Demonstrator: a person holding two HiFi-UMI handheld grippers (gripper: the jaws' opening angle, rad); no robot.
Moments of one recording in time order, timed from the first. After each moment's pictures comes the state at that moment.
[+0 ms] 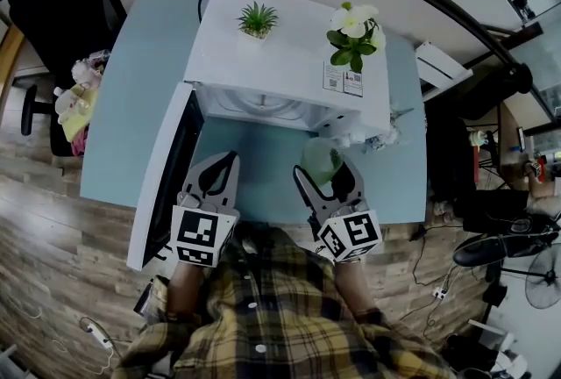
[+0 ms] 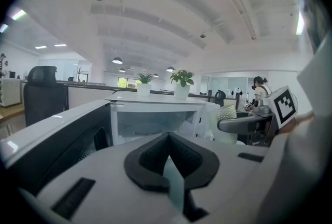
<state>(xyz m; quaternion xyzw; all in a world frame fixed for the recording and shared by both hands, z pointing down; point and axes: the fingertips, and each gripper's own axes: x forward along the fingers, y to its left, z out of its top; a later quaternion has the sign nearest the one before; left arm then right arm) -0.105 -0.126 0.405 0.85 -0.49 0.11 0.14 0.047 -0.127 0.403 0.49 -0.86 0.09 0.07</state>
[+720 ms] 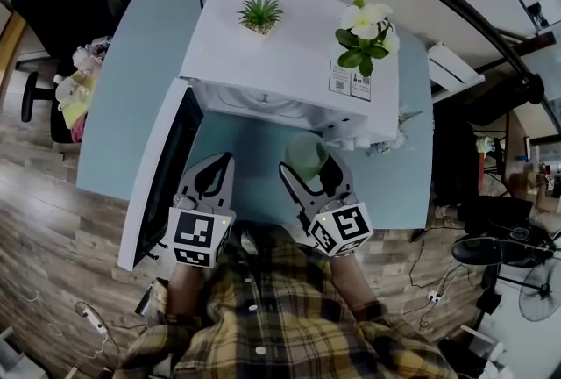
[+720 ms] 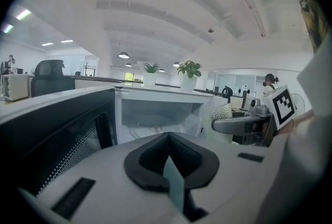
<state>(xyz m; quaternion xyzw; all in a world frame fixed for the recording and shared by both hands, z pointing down) -0.108 -0.132 0.430 0.83 -0.52 0.13 0.17 0.024 -0.148 0.427 0.43 -0.89 0.12 0.07</state>
